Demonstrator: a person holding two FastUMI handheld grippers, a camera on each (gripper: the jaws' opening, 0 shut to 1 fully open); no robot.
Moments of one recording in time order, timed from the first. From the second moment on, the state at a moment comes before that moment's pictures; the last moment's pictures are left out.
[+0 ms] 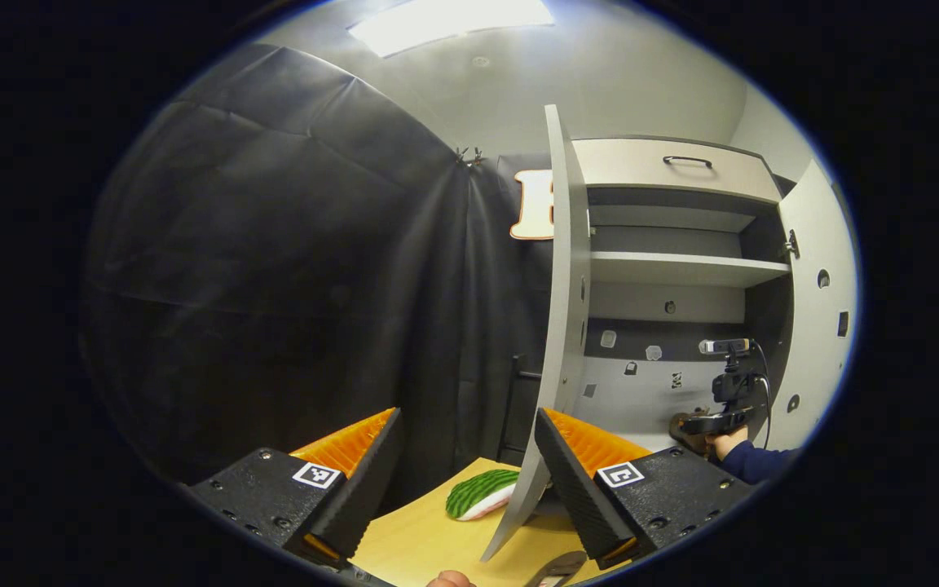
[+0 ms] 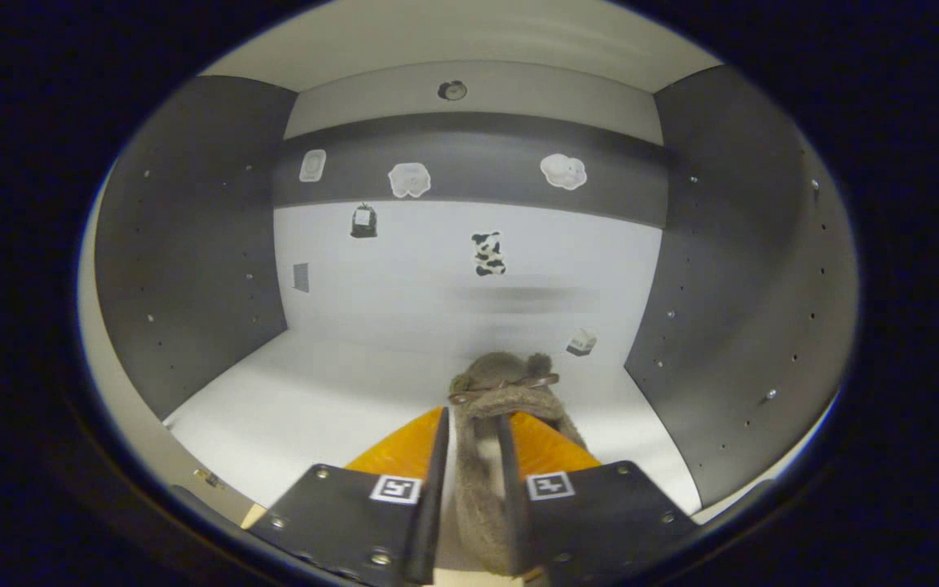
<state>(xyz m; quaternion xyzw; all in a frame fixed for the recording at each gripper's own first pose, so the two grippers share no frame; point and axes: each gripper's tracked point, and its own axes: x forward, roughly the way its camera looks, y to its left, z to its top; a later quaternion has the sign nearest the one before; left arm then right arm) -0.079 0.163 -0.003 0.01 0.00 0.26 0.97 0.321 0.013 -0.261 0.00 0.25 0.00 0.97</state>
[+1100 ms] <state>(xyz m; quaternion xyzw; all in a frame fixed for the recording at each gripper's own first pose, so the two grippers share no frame) -0.037 0.046 -0.012 0.00 0.02 0.06 1.00 0.089 -0.001 -0.009 0.01 0.02 0.01 1.00</state>
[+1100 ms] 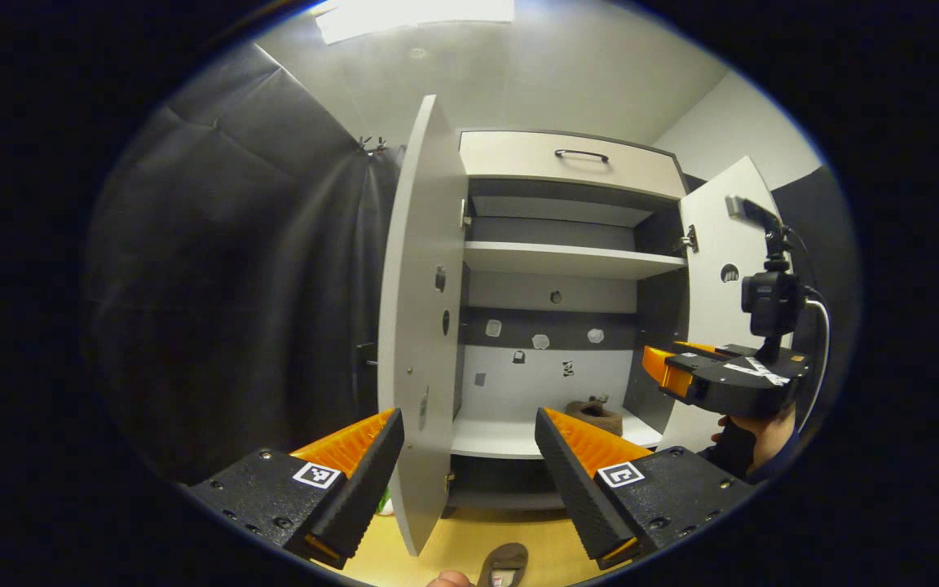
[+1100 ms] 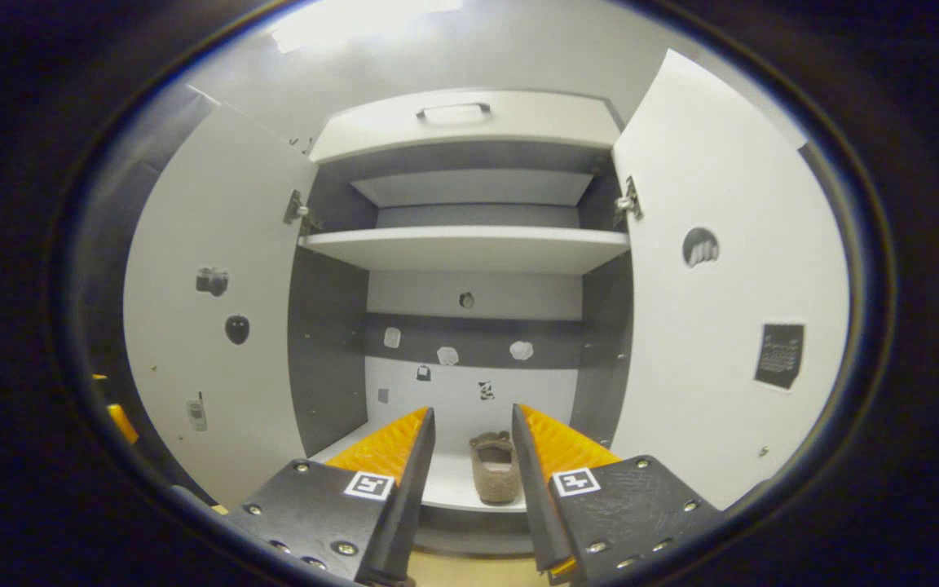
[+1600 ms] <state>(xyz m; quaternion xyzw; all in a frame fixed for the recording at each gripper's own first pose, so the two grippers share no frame) -0.005 0.006 -0.059 -0.02 0.07 0.00 1.00 0.015 -0.037 0.020 0.01 0.00 -0.02 1.00</state>
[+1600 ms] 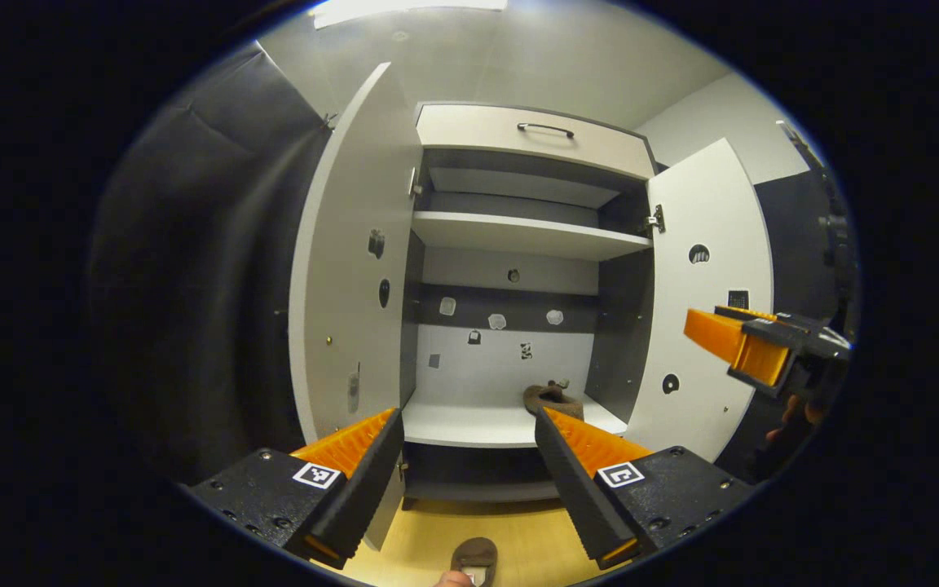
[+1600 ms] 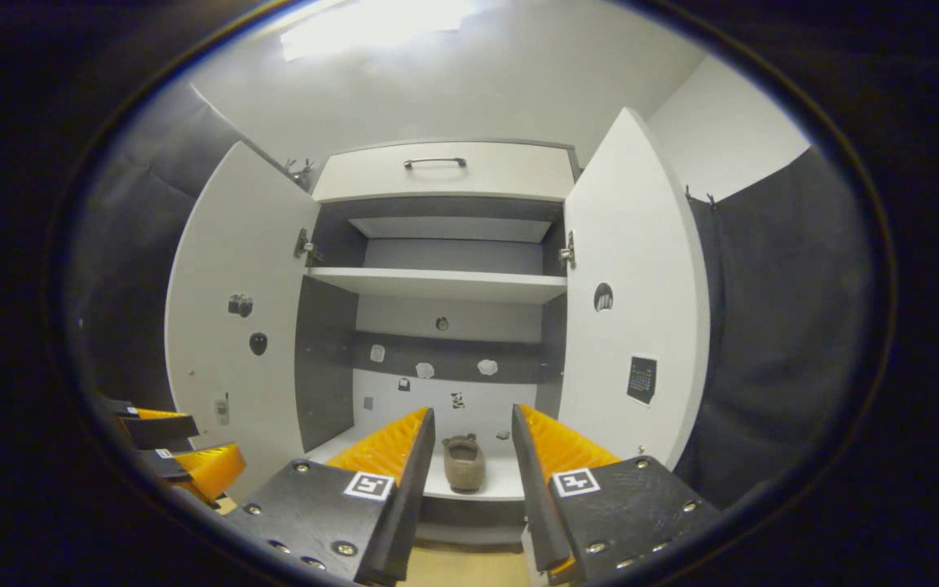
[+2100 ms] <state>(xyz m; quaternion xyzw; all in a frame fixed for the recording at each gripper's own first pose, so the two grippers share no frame) -0.020 0.014 -0.318 -0.04 0.37 -0.01 0.93 -0.016 -0.067 0.044 0.02 -0.01 -0.05 1.00</state>
